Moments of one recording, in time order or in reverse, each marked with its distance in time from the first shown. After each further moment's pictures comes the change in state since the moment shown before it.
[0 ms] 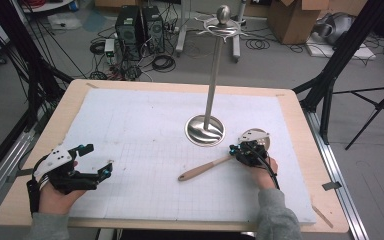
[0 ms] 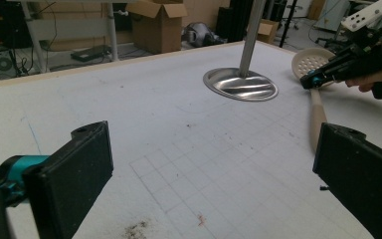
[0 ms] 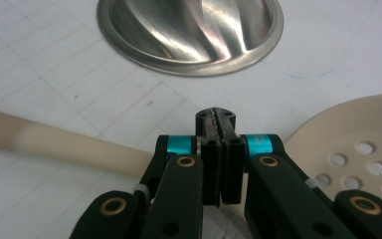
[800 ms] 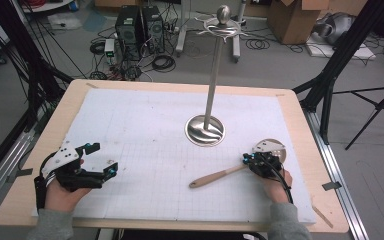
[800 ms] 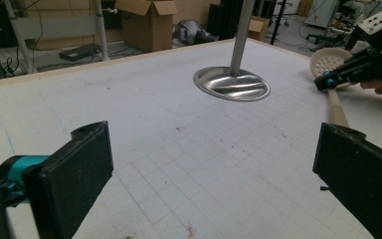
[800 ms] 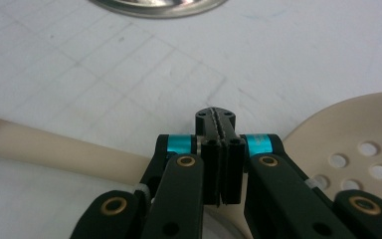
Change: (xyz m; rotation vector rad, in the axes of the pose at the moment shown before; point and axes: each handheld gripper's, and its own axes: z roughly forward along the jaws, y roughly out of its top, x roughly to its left) left arm -0.004 0.002 0.014 0.009 -0.037 0.006; right arm -0.005 -0.038 -0.036 0.013 -0.077 0.045
